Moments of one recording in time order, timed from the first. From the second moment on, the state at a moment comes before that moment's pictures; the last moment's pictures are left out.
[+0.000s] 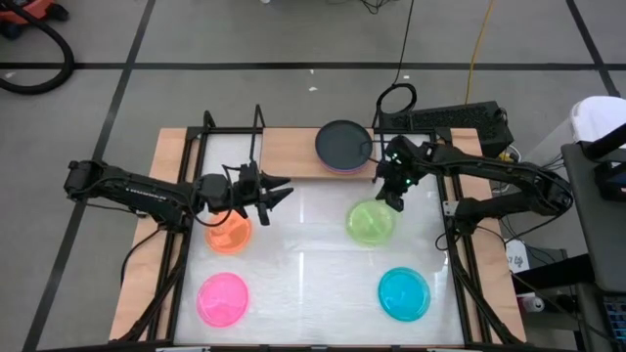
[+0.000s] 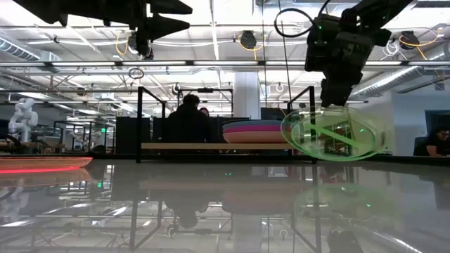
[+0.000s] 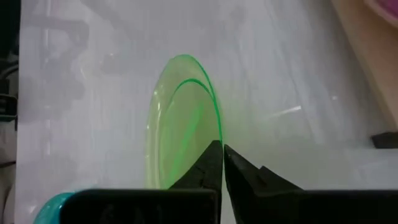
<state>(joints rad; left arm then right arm) -0.06 1.11 0.57 0.55 -0.30 -0.28 -0.49 1.19 0.77 -0.66 -0.50 -0.03</state>
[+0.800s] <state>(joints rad) -0.12 1.11 0.57 0.72 -0.28 -0.14 -0.44 1.30 0.97 -0.33 -0.55 0.07</state>
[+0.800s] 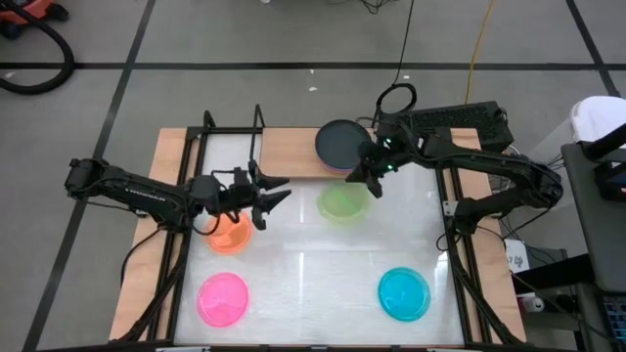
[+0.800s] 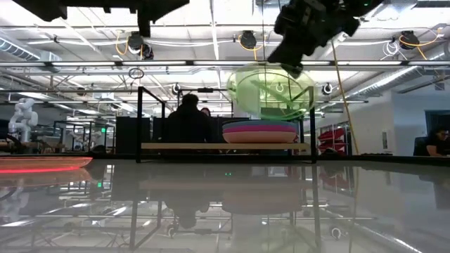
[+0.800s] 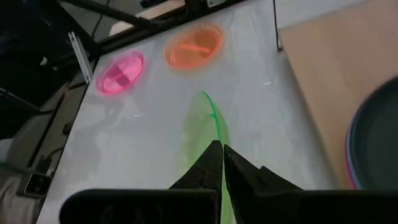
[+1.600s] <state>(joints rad) -0.19 1.11 0.57 0.68 -0.28 -0.09 -0.19 1.63 1.19 -0.59 -0.44 -0.28</state>
